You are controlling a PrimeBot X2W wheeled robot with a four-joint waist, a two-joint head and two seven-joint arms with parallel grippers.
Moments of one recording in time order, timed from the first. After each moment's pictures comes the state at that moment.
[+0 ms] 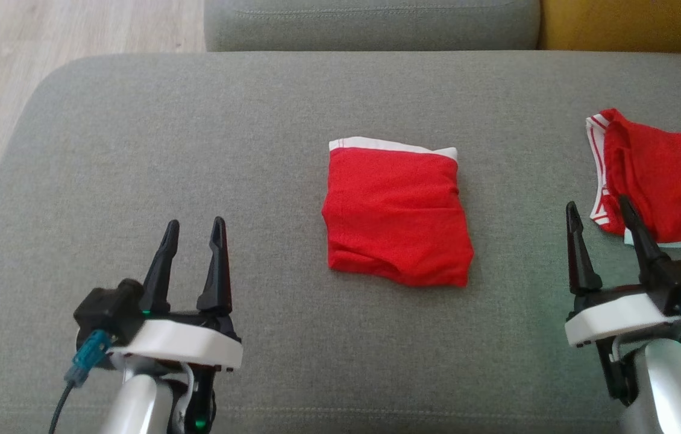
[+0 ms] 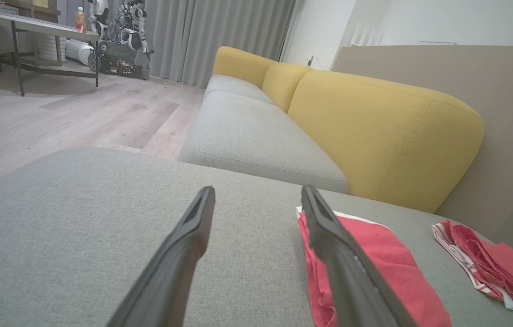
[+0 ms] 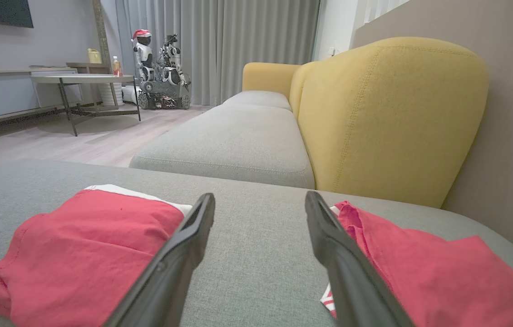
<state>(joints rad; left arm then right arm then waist) -0.06 0.04 -0.22 0.11 -0.34 0.03 -0.25 -0.15 -0.10 -0.04 0.30 -0.01 0.13 -0.25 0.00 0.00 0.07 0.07</state>
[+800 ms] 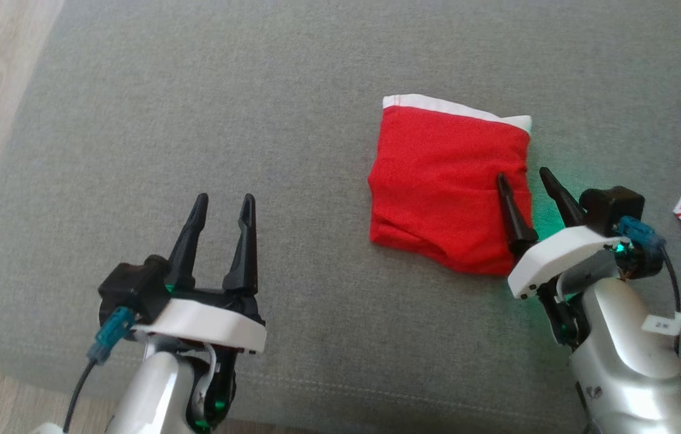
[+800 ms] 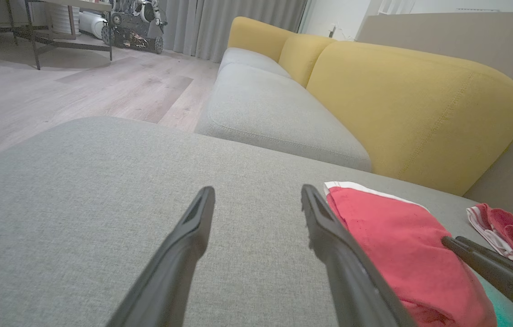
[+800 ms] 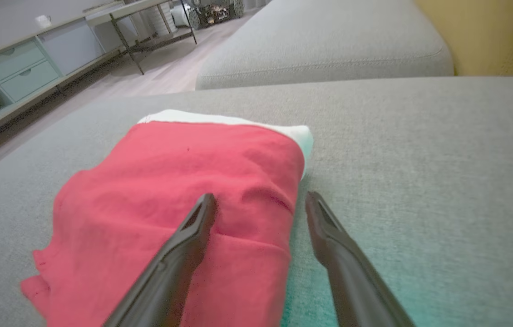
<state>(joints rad) -0.13 0.04 -0.30 0.10 -0.34 0.03 -0.25 -0.40 -0.08 0.13 0.56 0.21 0.13 -0.07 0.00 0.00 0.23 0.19</state>
